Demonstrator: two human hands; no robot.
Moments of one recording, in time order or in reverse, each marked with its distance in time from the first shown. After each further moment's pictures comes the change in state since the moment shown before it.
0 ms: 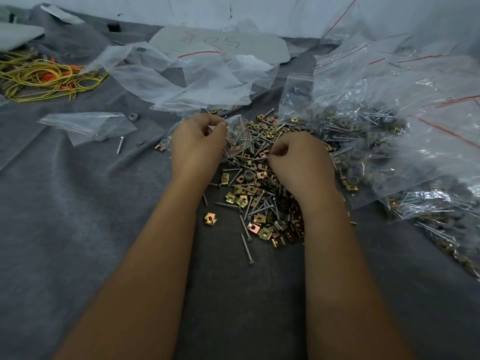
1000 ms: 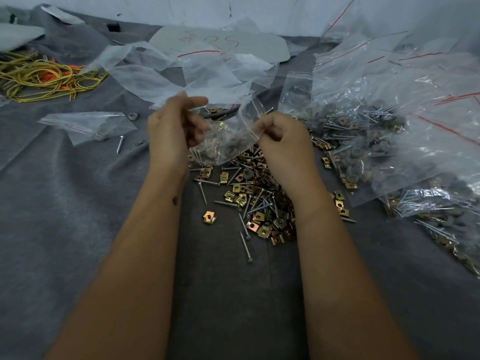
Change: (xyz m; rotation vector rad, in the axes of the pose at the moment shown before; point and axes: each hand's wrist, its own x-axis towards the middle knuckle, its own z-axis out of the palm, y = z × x) left_hand 0.011 0.003 -0.025 -0.608 -0.031 -0.104; right_hand 0.006 -0.012 0.012 0.686 0.024 -0.060
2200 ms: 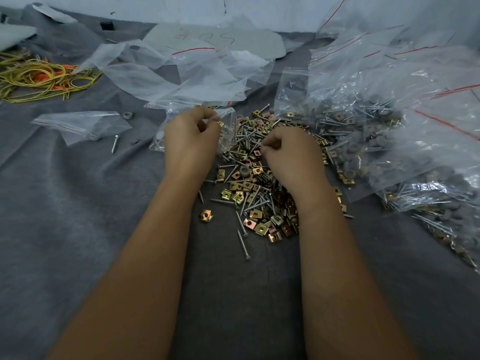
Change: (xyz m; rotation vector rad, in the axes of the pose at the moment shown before) left_hand -0.008 -0.018 0.016 0.660 0.006 0.203; right_hand -0.001 0.012 -0.012 -0.561 -0.028 0.072
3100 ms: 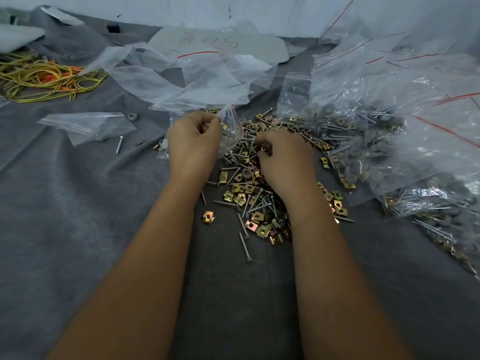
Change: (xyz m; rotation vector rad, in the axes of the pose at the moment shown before) left_hand 0.000 0.003 0.002 -0.116 0.043 -0.093; right_hand 0.002 -0.003 0.011 -0.104 0.024 -0.114
